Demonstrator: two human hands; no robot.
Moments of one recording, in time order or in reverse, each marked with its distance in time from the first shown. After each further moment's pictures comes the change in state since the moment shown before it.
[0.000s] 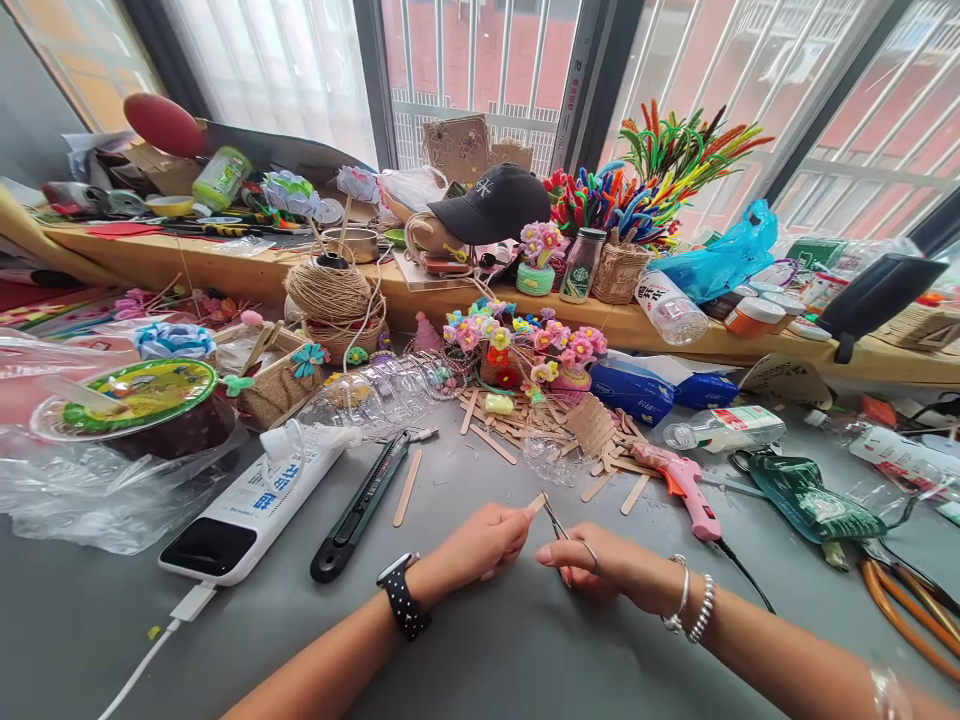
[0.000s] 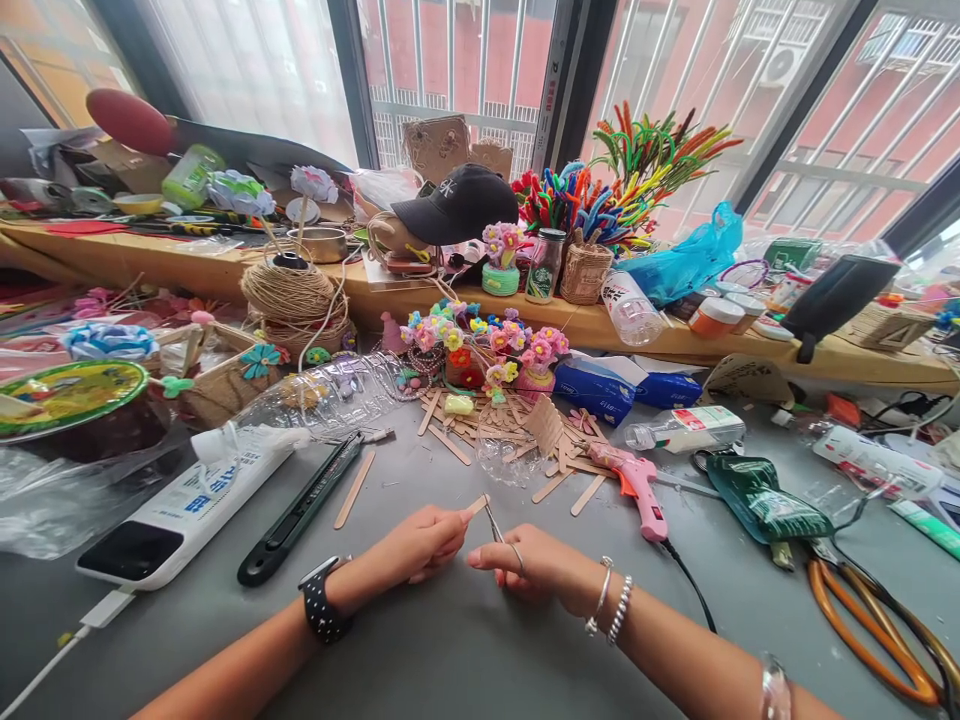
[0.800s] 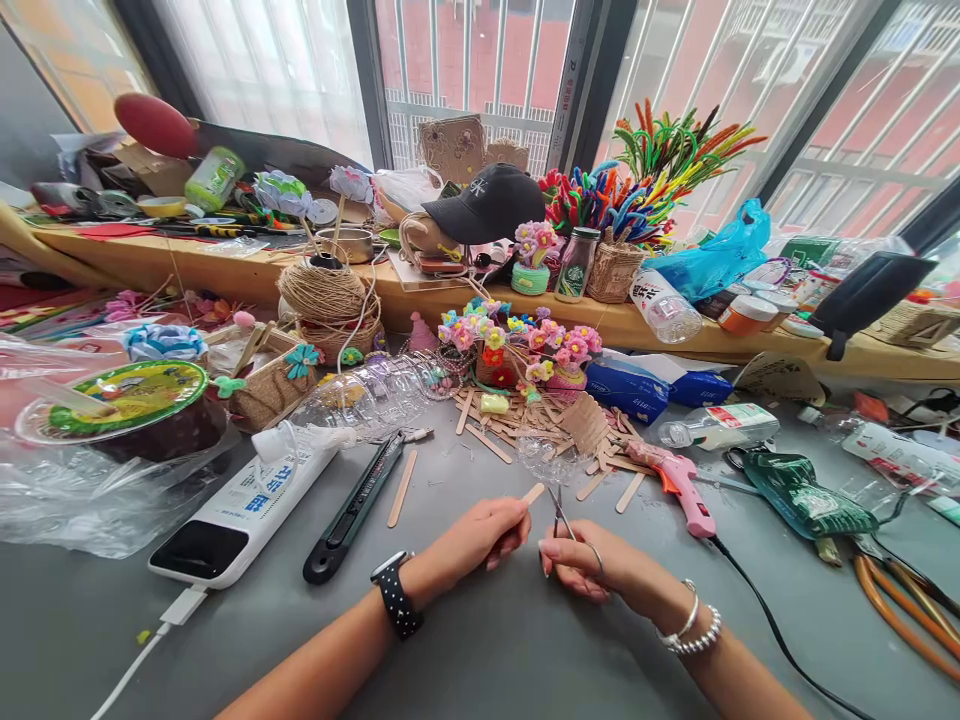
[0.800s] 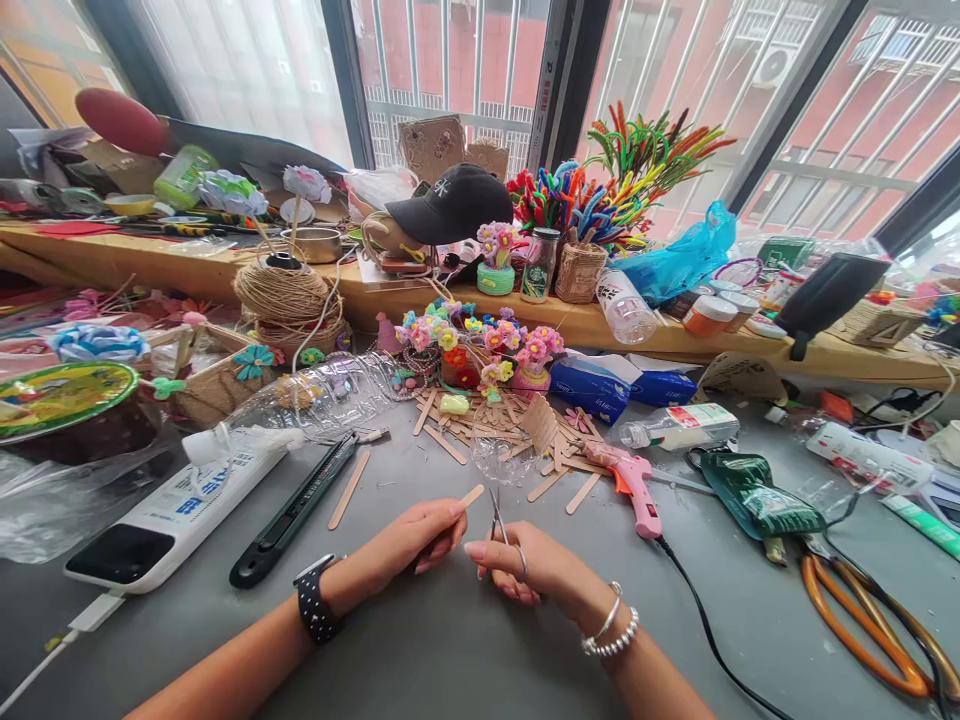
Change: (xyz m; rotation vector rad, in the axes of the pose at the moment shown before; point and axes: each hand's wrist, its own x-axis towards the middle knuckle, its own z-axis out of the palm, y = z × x) left_hand -0.003 0.006 -0.002 -0.086 -0.029 0.108; right_hand -0.002 0.009 0.000 0.039 -0.008 -0.204
